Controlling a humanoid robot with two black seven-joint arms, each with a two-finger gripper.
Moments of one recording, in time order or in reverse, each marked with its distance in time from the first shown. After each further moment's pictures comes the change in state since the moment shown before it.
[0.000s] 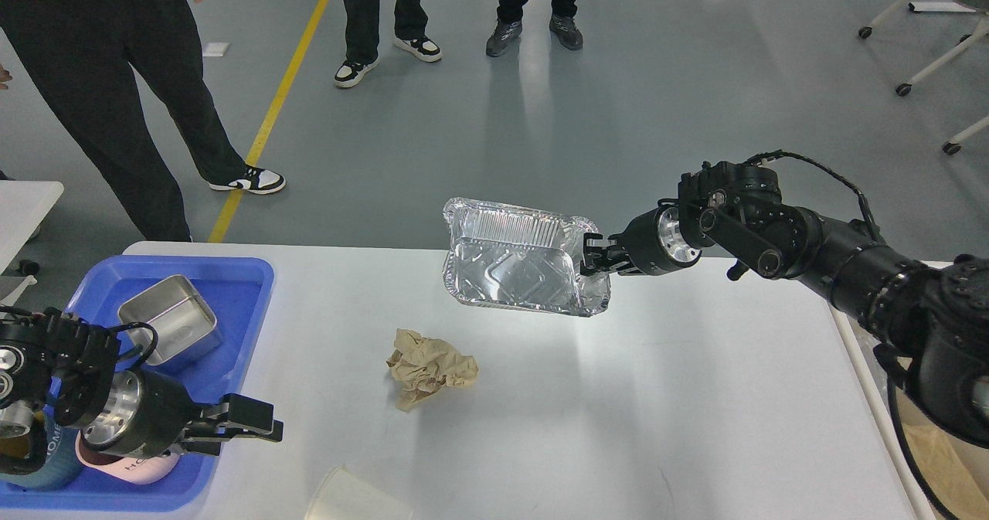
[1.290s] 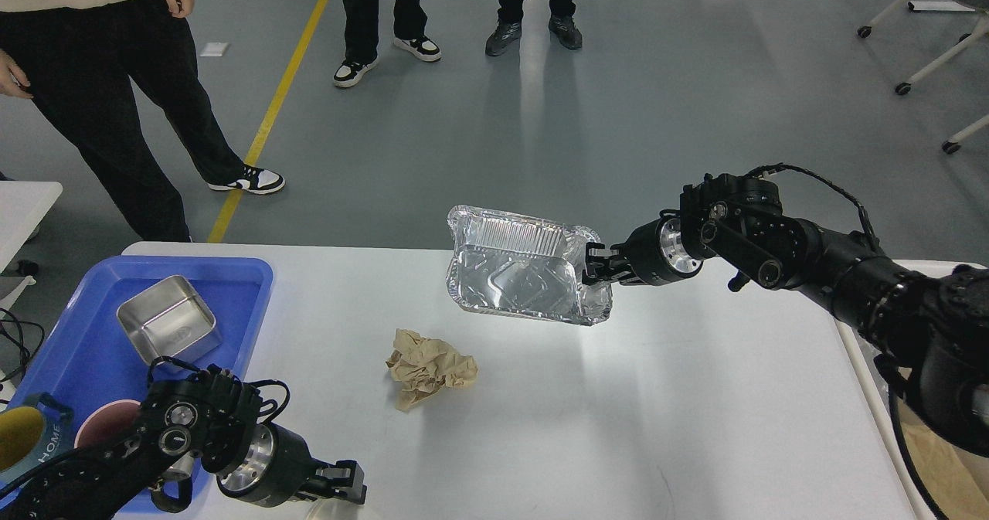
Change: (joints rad) left arm -0.002 -0.333 0.093 0.118 0.261 0.000 -0.011; right arm -0.023 -0.003 0.001 0.002 0.001 -0.011 0.005
